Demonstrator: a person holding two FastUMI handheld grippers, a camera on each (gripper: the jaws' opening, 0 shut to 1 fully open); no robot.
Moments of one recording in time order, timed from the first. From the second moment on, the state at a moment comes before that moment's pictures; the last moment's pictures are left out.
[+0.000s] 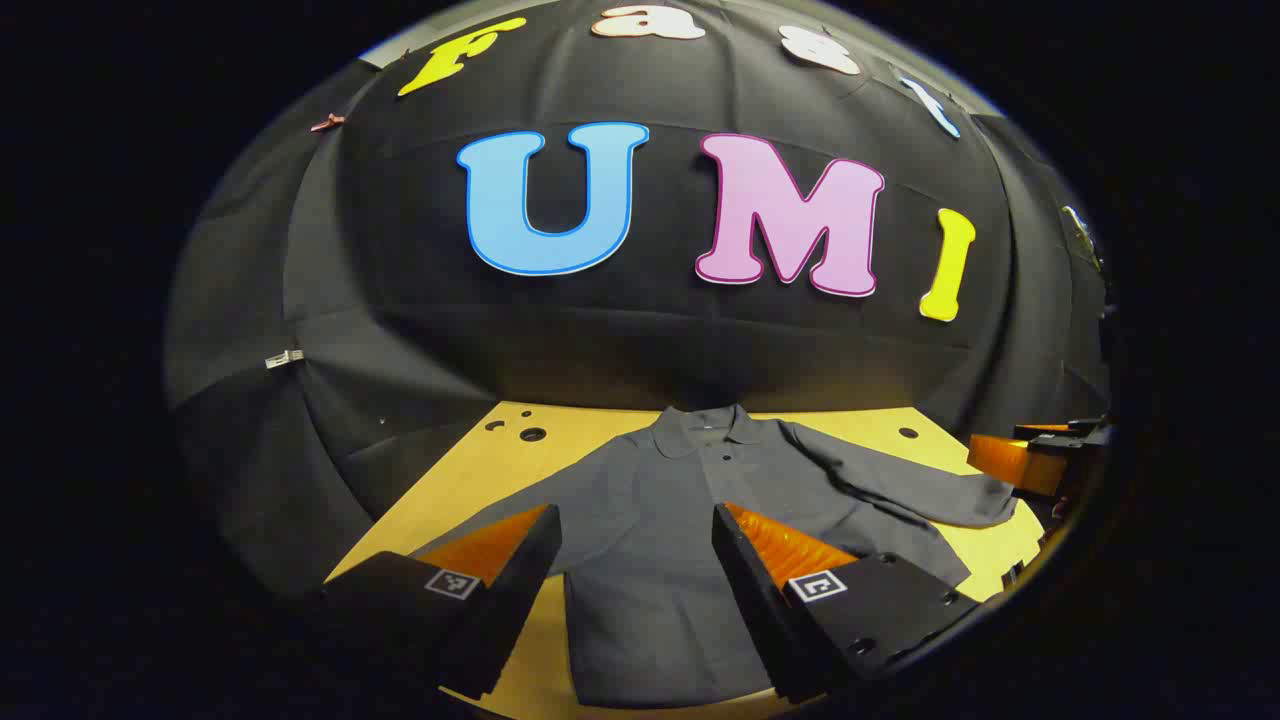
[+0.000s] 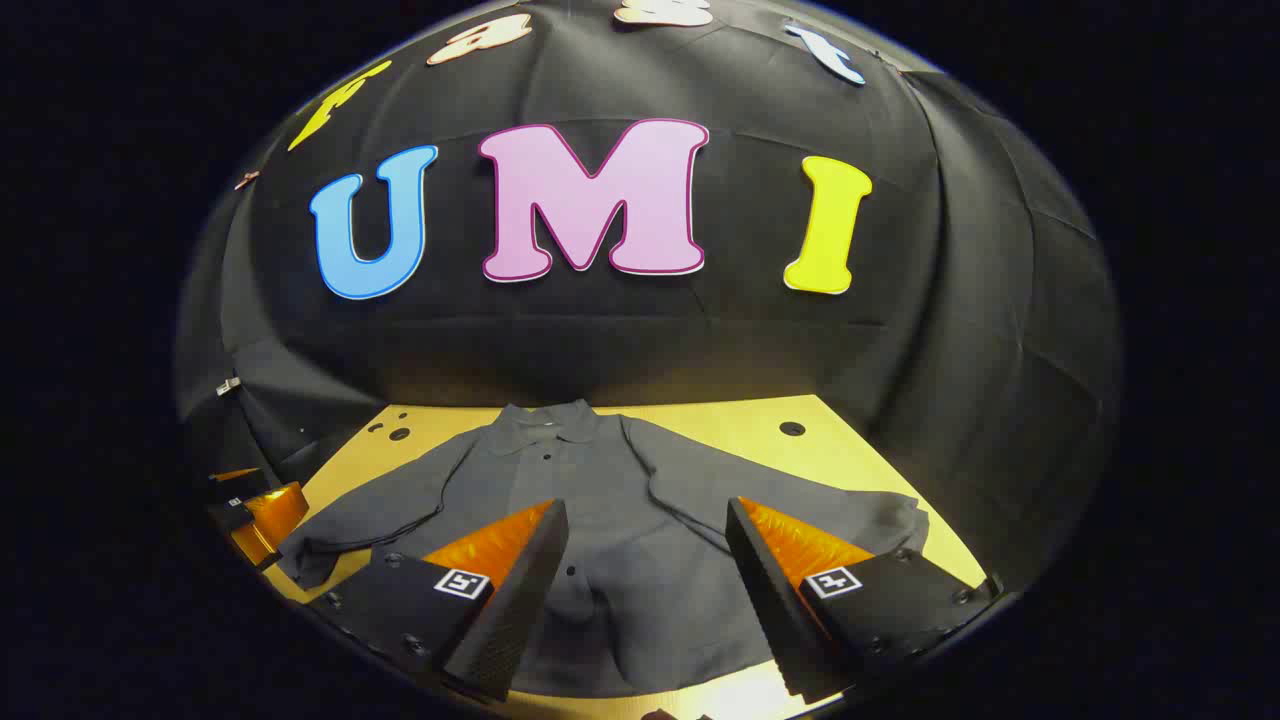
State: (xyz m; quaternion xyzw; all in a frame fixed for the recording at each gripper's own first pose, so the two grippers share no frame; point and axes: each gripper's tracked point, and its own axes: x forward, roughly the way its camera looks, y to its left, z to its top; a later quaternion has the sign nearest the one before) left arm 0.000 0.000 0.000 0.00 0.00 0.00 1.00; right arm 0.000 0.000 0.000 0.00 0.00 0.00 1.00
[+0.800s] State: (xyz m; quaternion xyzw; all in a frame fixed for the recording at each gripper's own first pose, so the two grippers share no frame) left arm -0.019 -0.023 -0.008 0.05 0.01 0.01 1.00; right arm 0.010 -0.017 -0.012 0.01 0.02 0.03 1.00
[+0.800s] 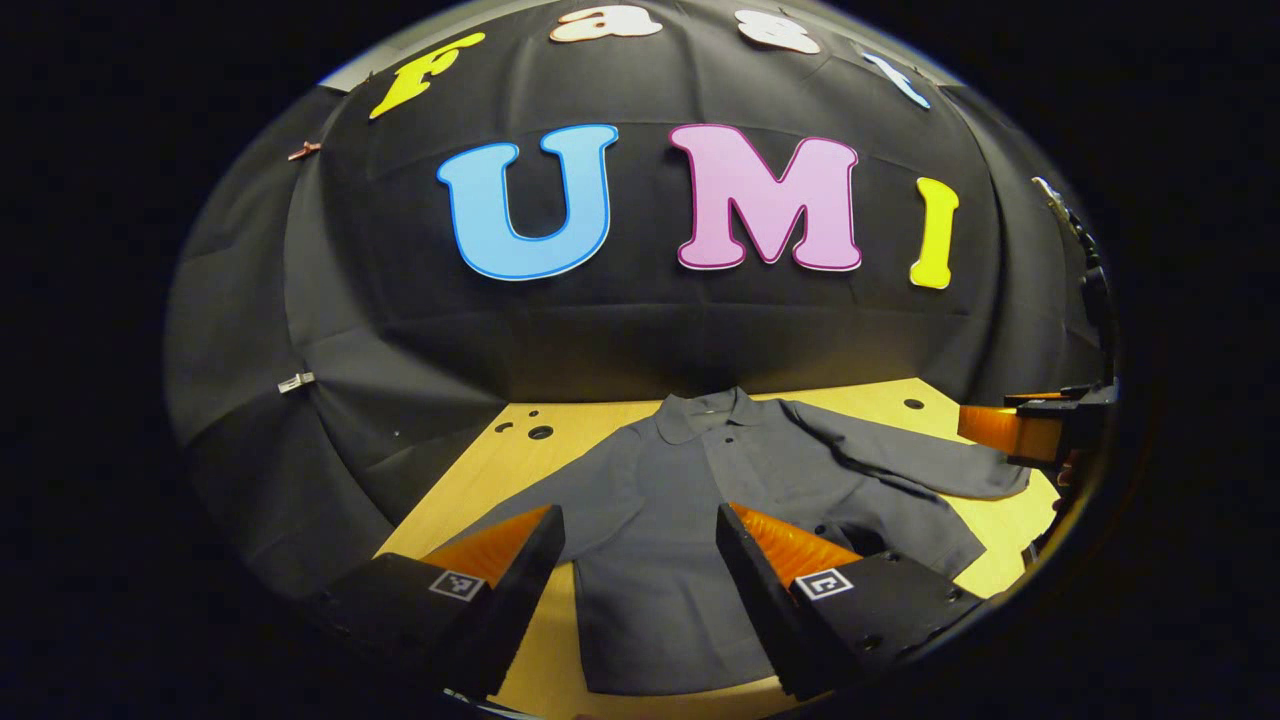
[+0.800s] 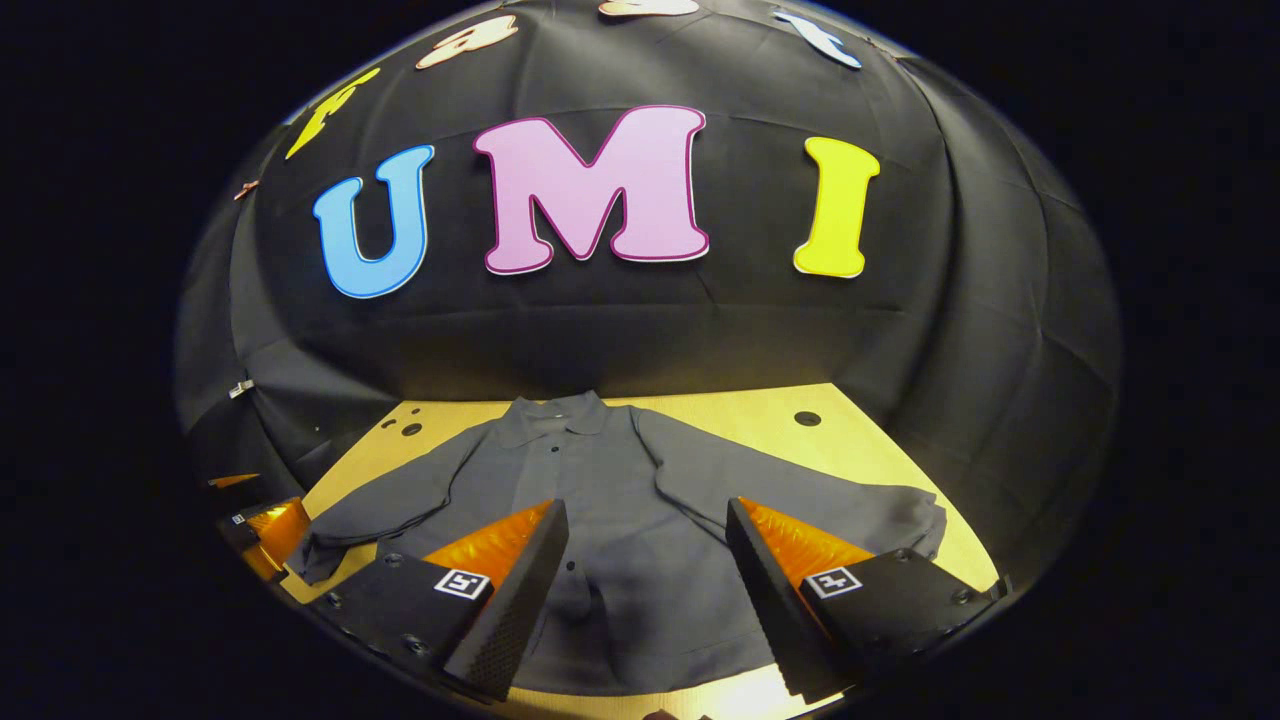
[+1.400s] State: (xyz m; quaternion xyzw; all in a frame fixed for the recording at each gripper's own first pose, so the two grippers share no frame) left arm -0.006 -0.038 -0.002 0.03 -0.02 0.07 1.00; right arm 0.047 -0.082 -0.042 0.03 0.05 0.00 1.00
